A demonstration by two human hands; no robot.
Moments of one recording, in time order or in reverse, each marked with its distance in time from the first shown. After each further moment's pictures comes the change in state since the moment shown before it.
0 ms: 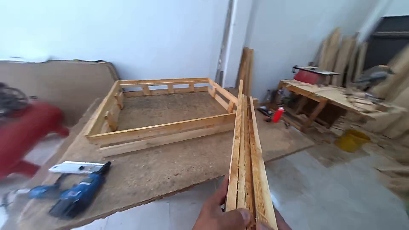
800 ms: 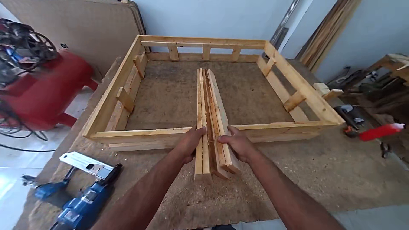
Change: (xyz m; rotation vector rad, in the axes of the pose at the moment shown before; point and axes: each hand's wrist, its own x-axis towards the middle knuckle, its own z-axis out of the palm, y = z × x) left_hand 0.317 0.105 -0.382 -0.003 0.619 -0.294; right_hand 0.561 0.166 0.161 -0.455 -0.268 0.587
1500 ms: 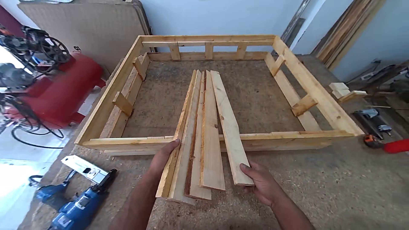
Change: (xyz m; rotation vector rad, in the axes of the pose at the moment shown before) left_hand -0.006 -0.003 -0.010 -0.229 0.230 0.041; right_hand -0.035 0.042 -0.103 0.237 -0.131 0.159
